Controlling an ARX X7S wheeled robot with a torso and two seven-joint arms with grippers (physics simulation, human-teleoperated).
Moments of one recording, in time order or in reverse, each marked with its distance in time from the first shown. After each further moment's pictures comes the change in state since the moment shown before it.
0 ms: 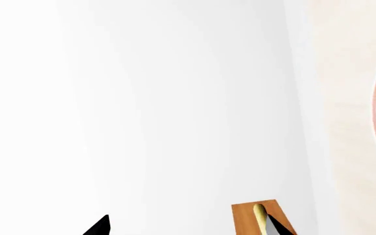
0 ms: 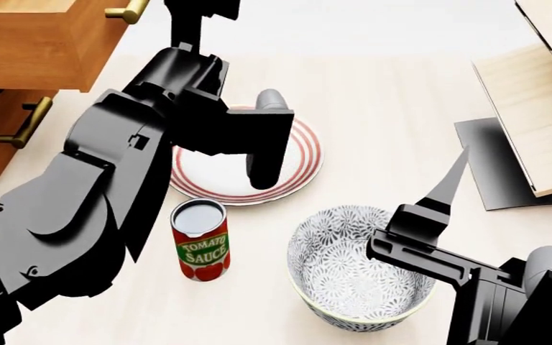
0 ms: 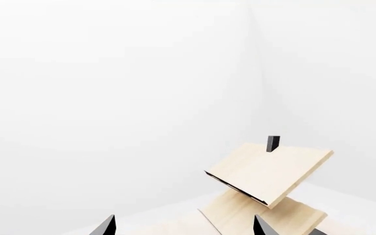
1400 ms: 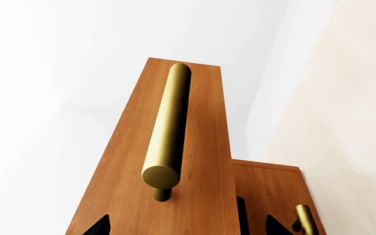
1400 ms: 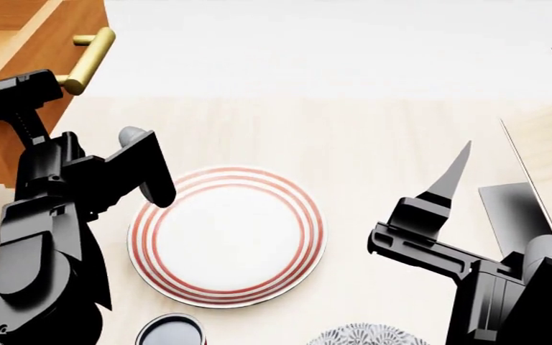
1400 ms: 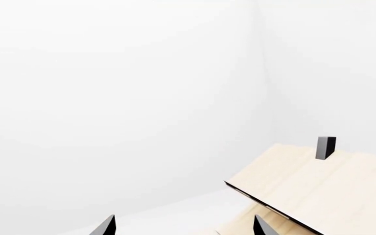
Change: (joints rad) left arm 0.259 -0.096 -0.149 0.081 -0.158 -0.563 -0.282; right arm 0.029 0.051 -0.027 -0.002 0.059 0.037 0.081
